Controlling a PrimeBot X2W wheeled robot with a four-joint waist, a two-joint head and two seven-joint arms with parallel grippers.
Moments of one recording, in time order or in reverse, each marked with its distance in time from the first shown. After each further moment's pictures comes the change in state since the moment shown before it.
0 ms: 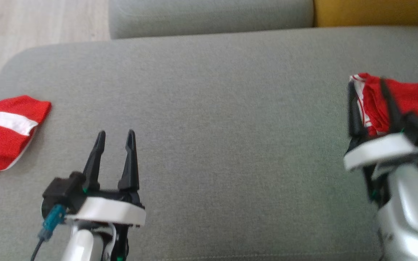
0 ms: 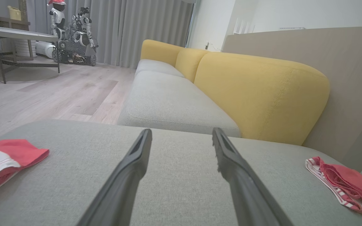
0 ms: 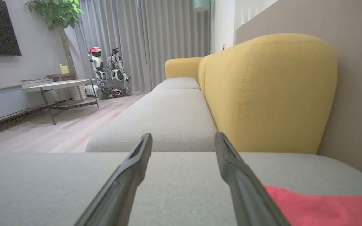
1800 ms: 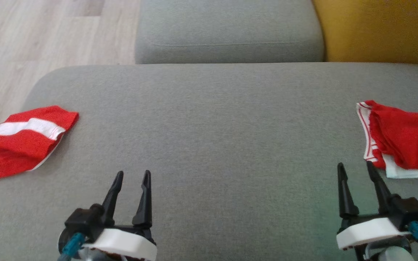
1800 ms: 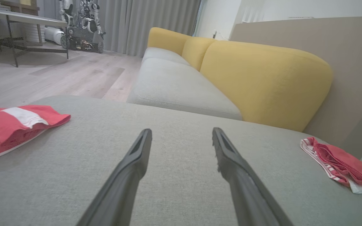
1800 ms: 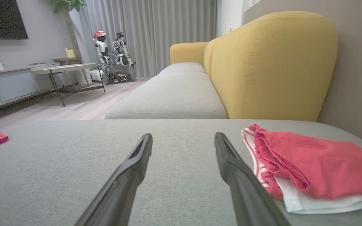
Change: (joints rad) left arm 0.135 0.002 -0.065 0.042 -0.012 0.015 0.000; right arm 0.428 0.120 -0.076 -0.217 -0.123 0.000 -0.018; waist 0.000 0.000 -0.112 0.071
